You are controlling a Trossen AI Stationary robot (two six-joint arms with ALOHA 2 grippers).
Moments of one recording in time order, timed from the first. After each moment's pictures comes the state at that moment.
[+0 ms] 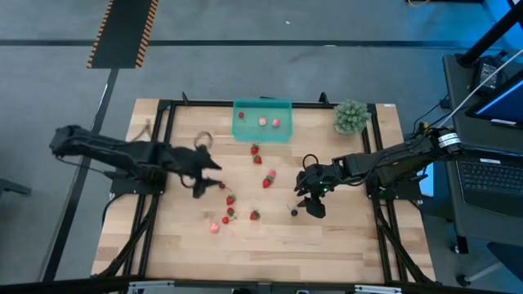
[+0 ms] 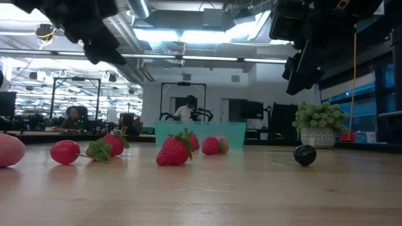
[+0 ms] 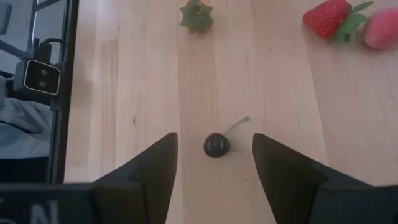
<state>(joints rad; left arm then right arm) -0.13 0.88 0.60 -0.35 -0.10 -0.32 0.19 1.37 0.81 -0.33 -0.17 0.41</state>
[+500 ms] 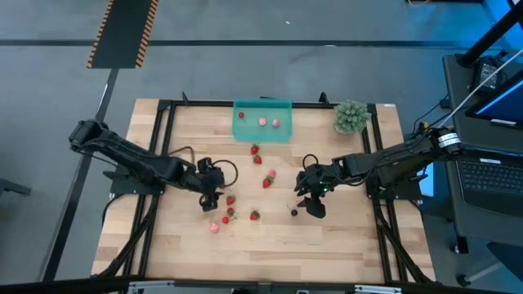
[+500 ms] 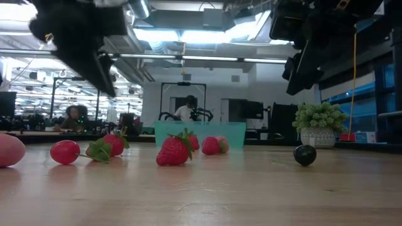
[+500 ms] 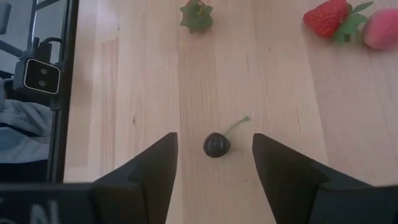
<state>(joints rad) -0.29 1.25 0.73 -0.56 -0.31 -0.48 0.19 1.37 0.81 -0.33 -0.18 0.41</state>
